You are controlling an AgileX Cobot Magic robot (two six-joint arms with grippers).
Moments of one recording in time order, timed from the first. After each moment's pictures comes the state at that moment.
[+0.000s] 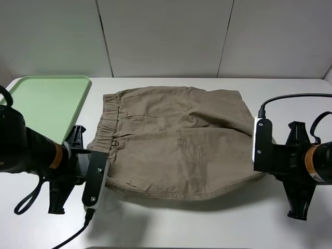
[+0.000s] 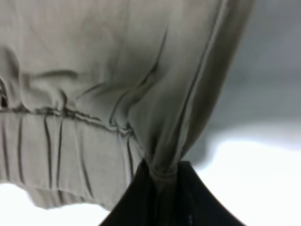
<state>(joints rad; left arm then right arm) -0.73 1.54 -0.45 0.59 0.11 0.49 0.55 1.25 -0.30 -0.78 0.34 -0.10</state>
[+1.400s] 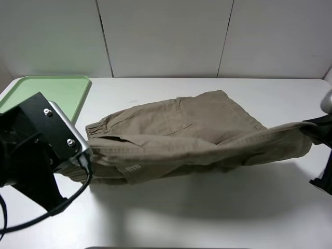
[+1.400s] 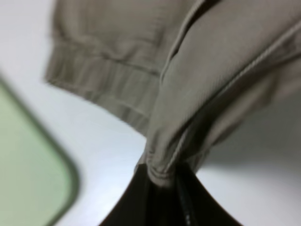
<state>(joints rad) -1.09 1.03 -0.45 0.83 0.61 -0.79 0.55 0.80 -0.40 -0.60 0.49 -0.03</state>
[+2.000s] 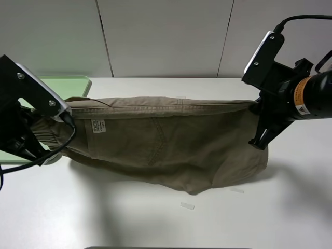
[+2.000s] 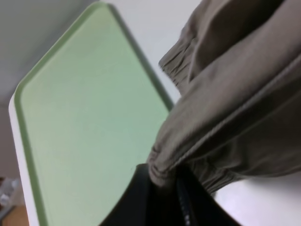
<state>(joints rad) -0.91 1.03 -0.45 1.14 0.73 -0.91 0.55 1.31 -0.61 -0.84 0.34 0.25</state>
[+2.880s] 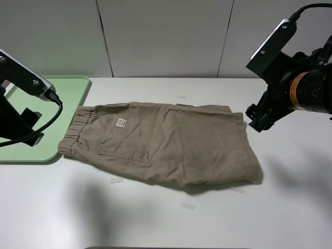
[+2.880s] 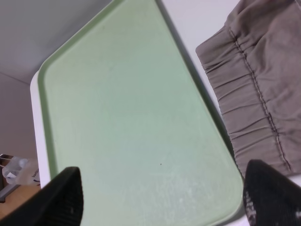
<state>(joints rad) -0.71 1.03 -0.45 1.18 0.60 -0.88 0.55 1.36 -0.61 -1.36 0.48 0.86</state>
